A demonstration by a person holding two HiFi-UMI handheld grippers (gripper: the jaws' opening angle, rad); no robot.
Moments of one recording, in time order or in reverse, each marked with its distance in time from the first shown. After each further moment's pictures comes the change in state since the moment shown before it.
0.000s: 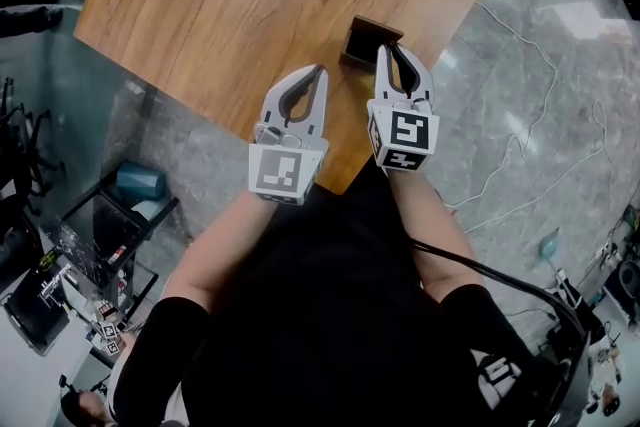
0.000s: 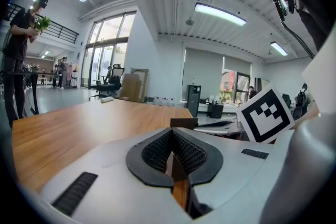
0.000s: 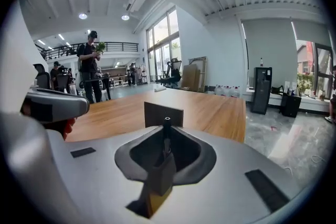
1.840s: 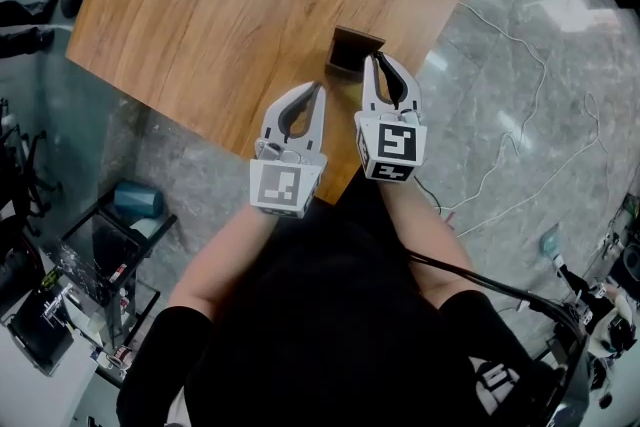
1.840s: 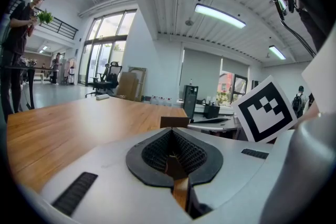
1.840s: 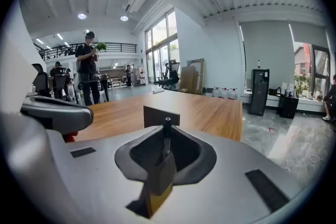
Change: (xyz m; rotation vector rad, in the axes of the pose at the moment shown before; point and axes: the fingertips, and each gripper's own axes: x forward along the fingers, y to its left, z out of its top) left arm 0.005 -0.020 -0.004 -0.024 0.002 -0.038; right arm -0.008 -0.003 0.006 -0.003 -0.010 -0.023
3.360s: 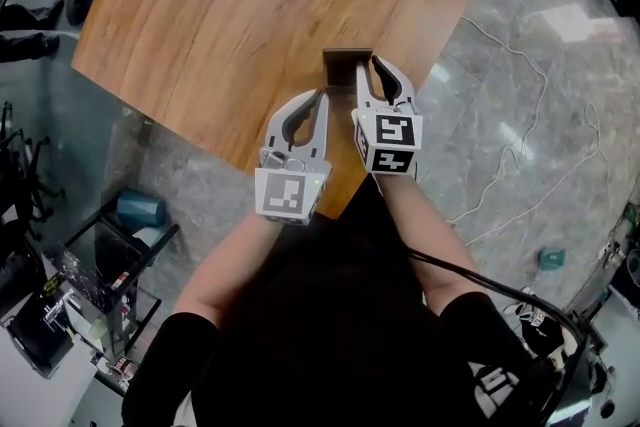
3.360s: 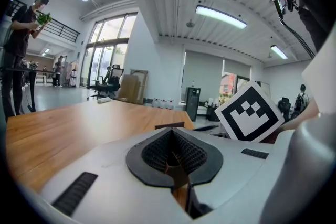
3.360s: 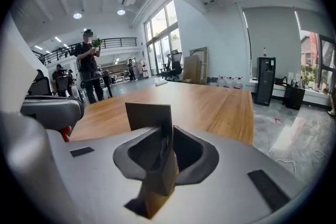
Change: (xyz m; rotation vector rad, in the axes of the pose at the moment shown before) left arm 0.016 0.011 0.015 0.005 -0.023 0.025; right arm 0.041 0.003 -0.002 0.043 0.099 0.060
